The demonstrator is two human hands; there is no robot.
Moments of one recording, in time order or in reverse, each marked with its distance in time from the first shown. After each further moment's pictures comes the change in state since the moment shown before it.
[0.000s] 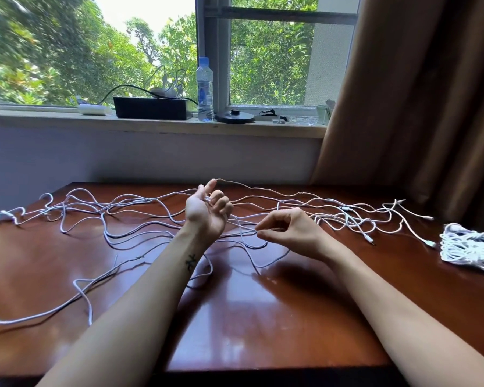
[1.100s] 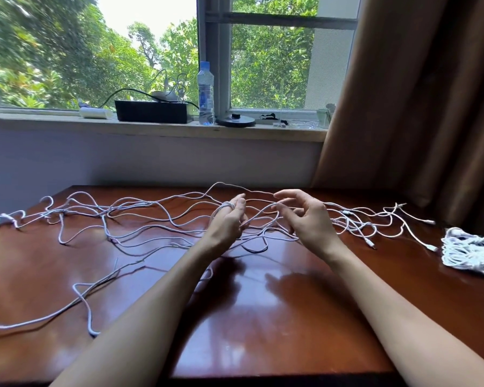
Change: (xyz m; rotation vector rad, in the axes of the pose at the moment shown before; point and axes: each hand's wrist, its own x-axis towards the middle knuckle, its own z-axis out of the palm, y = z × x) left_hand -0.013 -0.030 -0.002 1.127 -0.175 0.234; right_hand 0.005 -0.001 -0.010 0.102 0.417 -0.009
